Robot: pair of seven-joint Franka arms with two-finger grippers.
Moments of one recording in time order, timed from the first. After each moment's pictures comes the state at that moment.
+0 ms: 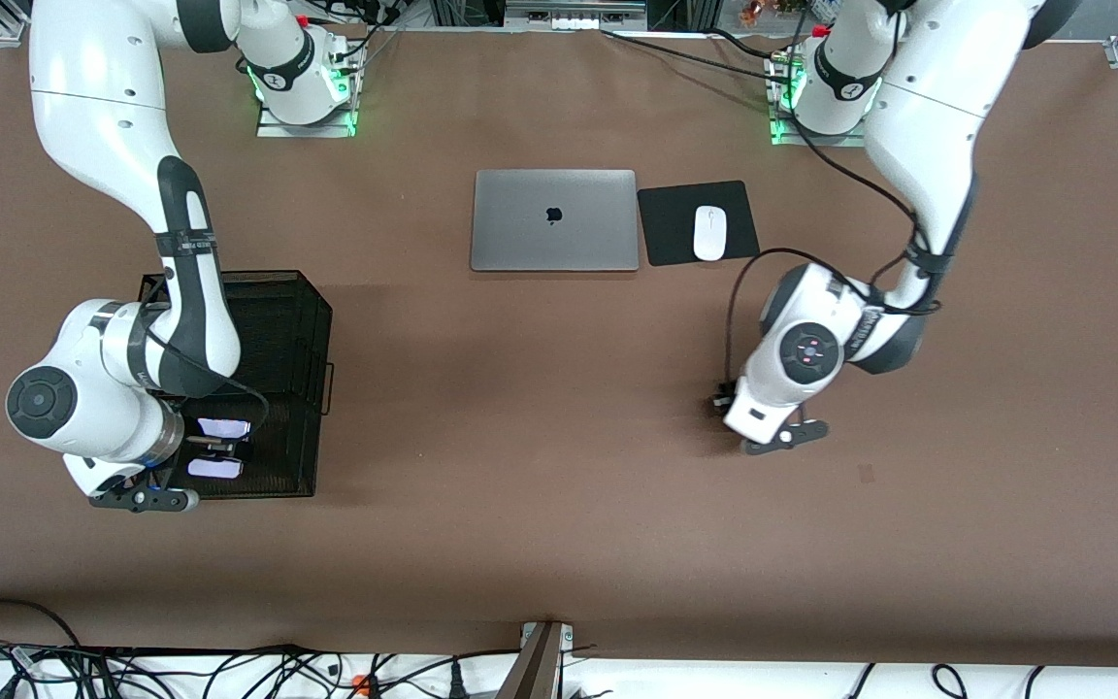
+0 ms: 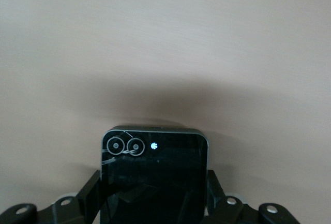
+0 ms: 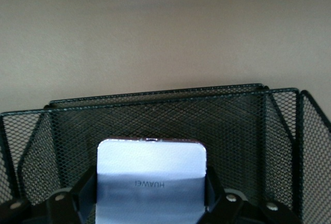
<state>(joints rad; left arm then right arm) -0.23 0.73 -0.16 -1.63 0.12 2.28 -0.72 0.28 0.80 -0.34 -1.38 0.24 2.15 -0.05</state>
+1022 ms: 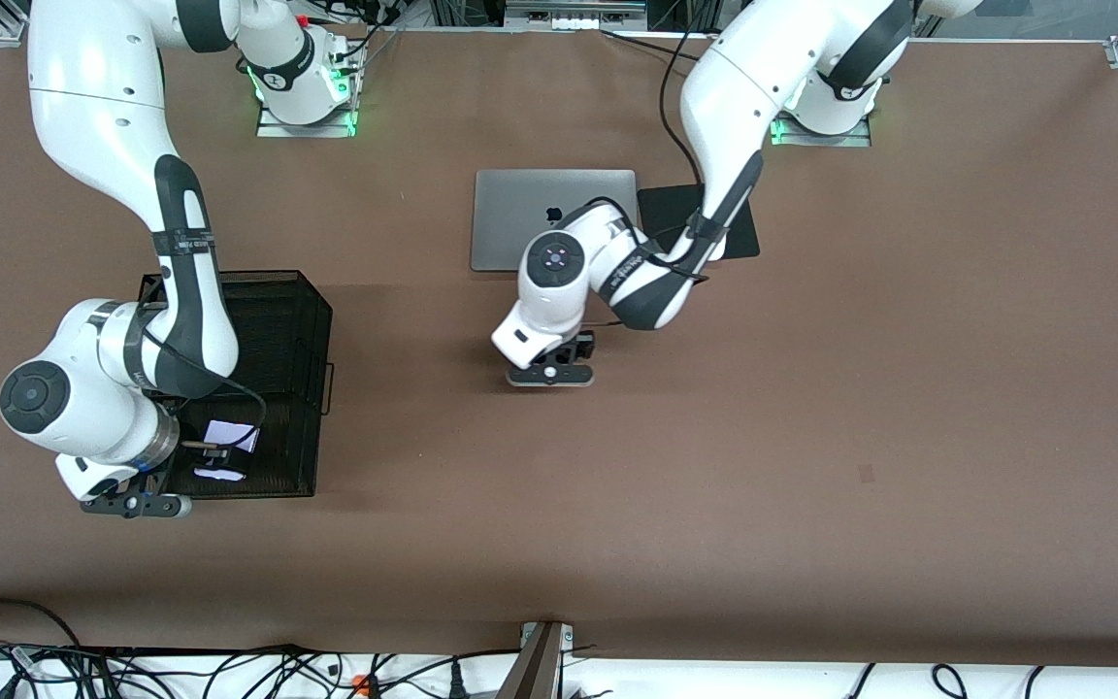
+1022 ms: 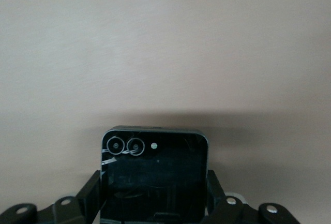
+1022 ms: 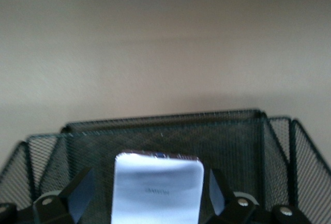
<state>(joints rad) -0.68 1.00 -0.14 -1.15 0.10 2.24 -0.84 0.28 0.79 -0.34 -1.35 0.26 2.21 -0.06</state>
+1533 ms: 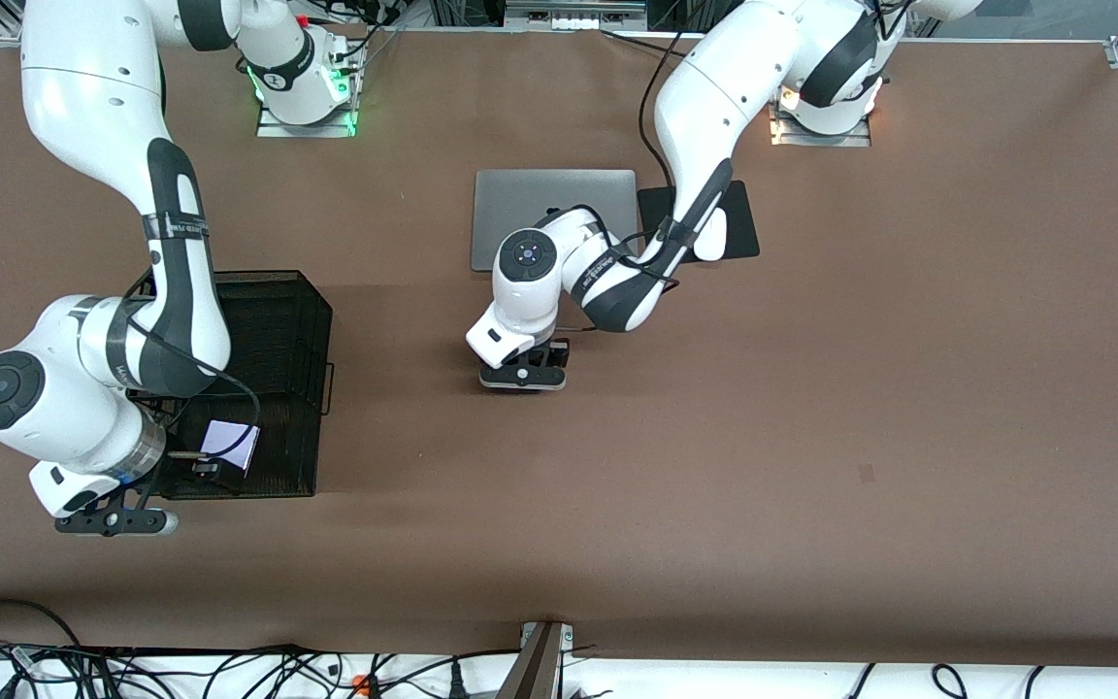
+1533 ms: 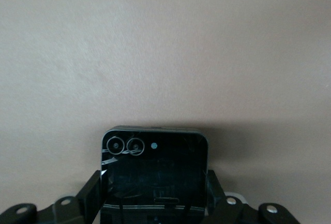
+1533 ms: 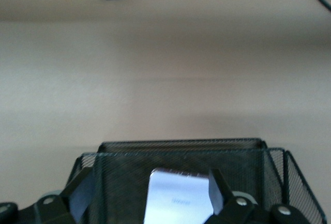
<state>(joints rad) -0.75 1.11 -0.09 -1.02 0.10 2.25 -0.86 0.29 0.79 -0.33 -1.22 0.26 2.12 -0.07</state>
